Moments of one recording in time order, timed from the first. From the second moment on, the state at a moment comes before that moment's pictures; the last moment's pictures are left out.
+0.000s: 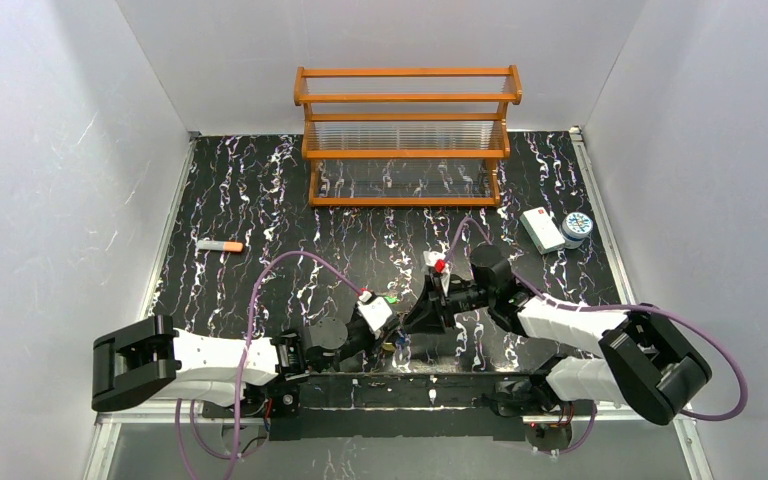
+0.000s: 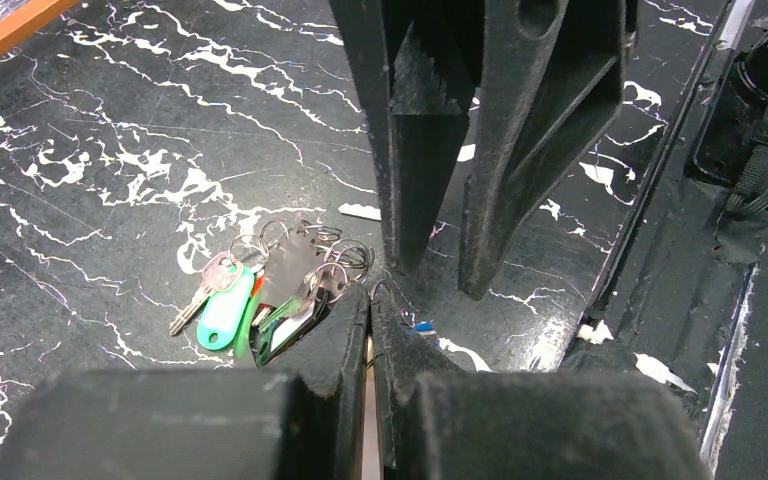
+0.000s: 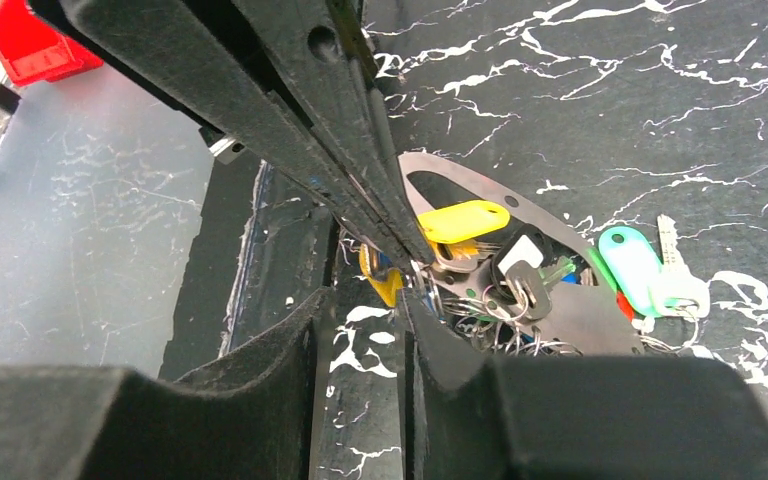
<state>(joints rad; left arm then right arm) -1.30 1.12 0.24 0.64 -0.29 -0.04 0.70 1.23 0.38 0.45 -1.04 0.02</state>
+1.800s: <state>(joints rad) -1.30 1.11 0.24 0.64 -0.29 -0.04 0.73 1.35 0.38 0.61 -1.00 -0.05</state>
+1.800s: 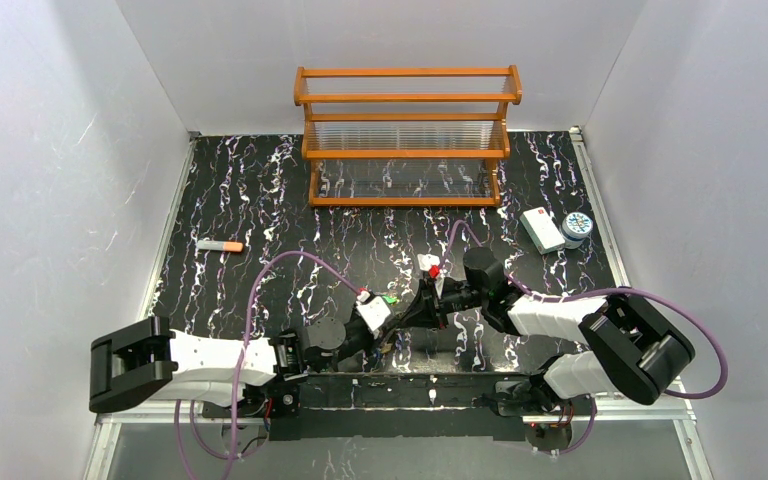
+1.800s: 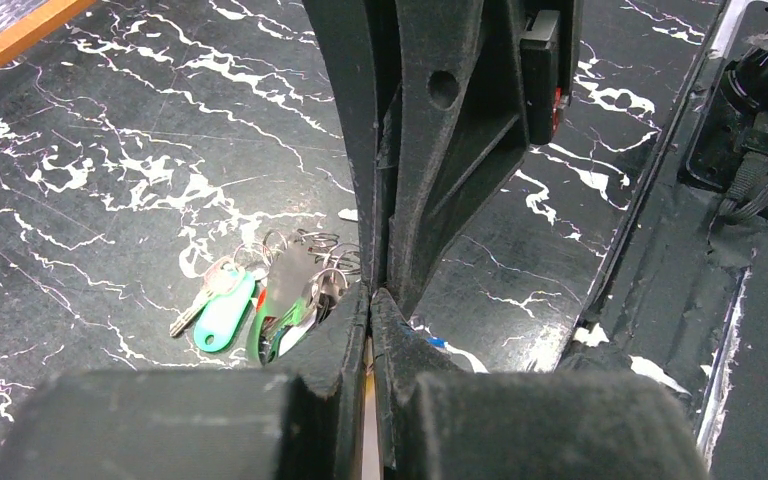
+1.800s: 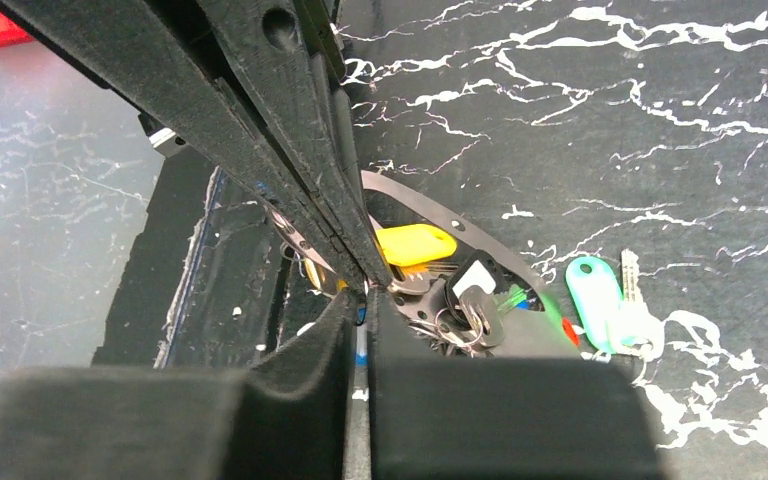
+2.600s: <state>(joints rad) -1.30 0.85 0.23 0.55 -0.33 0.05 0.73 1.28 0.39 0.39 -0.99 -0.23</state>
